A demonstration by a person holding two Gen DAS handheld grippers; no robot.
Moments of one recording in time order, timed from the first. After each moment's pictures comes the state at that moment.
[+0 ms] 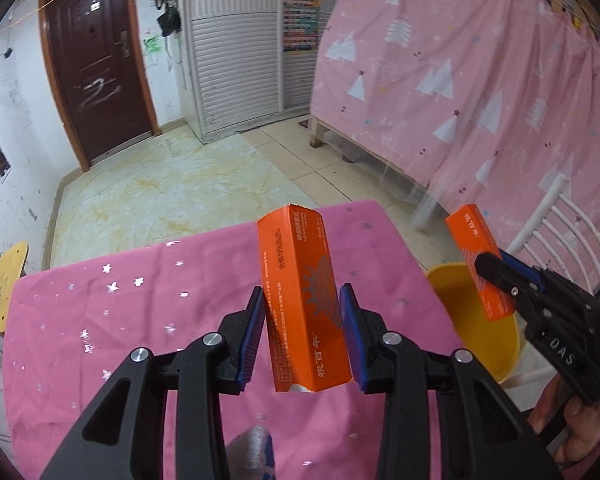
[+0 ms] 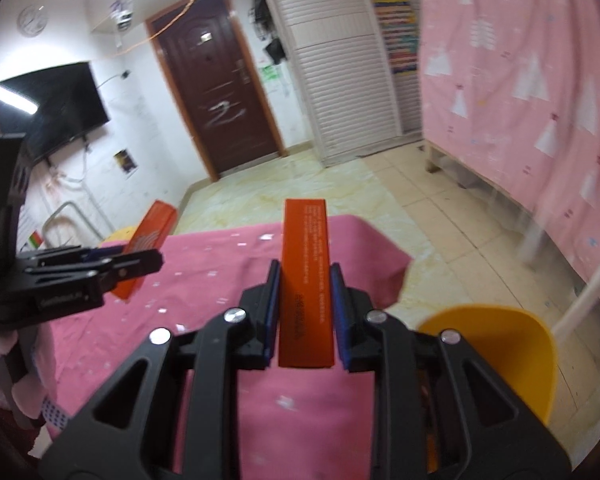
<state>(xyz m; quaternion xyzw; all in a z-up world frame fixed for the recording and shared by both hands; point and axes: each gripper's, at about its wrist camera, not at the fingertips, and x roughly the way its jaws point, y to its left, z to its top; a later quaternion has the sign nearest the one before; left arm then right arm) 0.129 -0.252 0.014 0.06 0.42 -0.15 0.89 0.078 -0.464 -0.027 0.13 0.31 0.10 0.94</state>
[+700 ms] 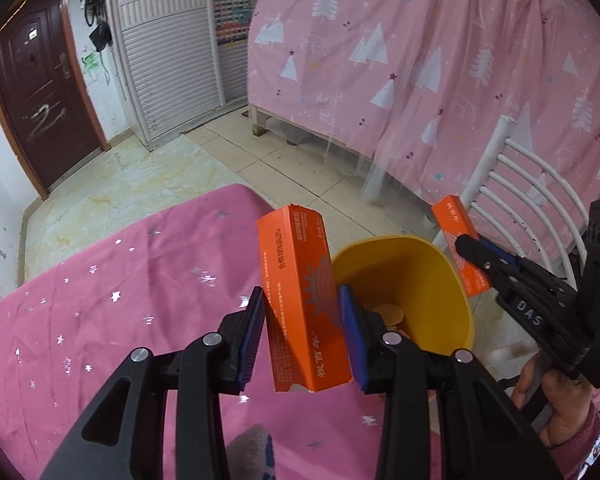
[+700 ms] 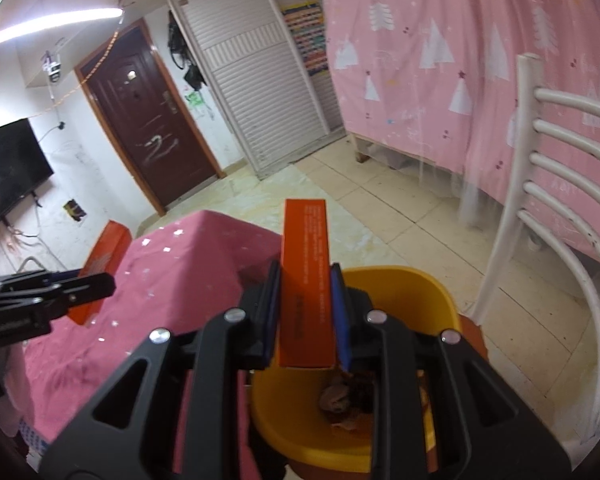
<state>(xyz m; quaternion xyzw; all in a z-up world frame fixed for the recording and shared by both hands) 0.102 -0.372 -0.007 0.11 0.44 -0.23 0.86 0.039 -0.580 -0.081 0.20 0.31 -0.01 0.93</state>
